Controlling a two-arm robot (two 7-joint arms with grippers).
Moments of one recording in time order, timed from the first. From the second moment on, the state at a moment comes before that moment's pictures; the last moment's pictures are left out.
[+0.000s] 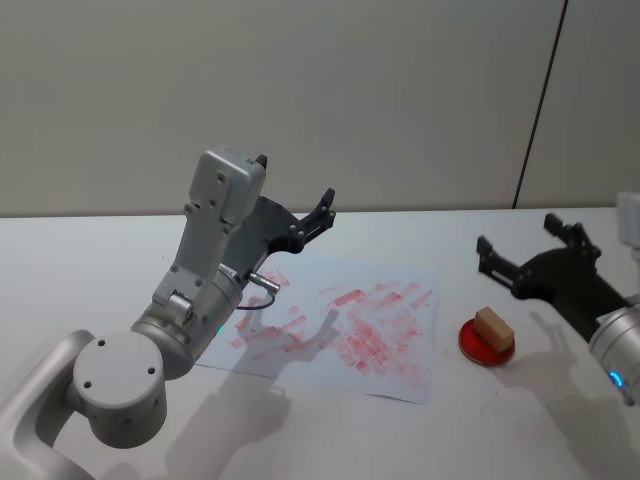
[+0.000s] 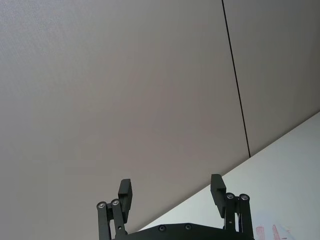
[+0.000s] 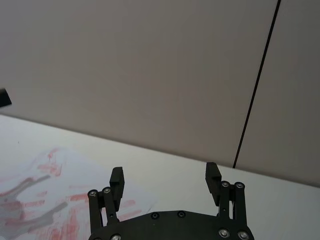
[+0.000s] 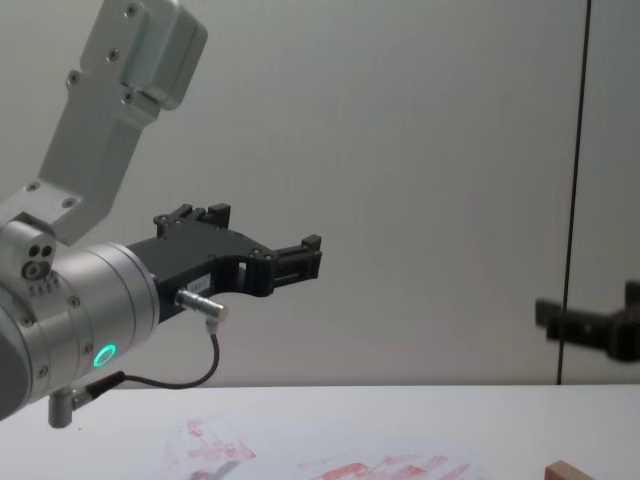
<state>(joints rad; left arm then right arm) -0.24 0.38 0.45 -1.63 -0.20 0.01 -0.01 0.00 0.34 -0.24 -1.73 0.27 0.12 0.10</state>
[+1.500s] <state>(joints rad) -0.24 0.38 0.45 -1.63 -0.20 0.01 -0.01 -0.02 0.34 -0.23 -1.77 0.29 0.03 0.07</state>
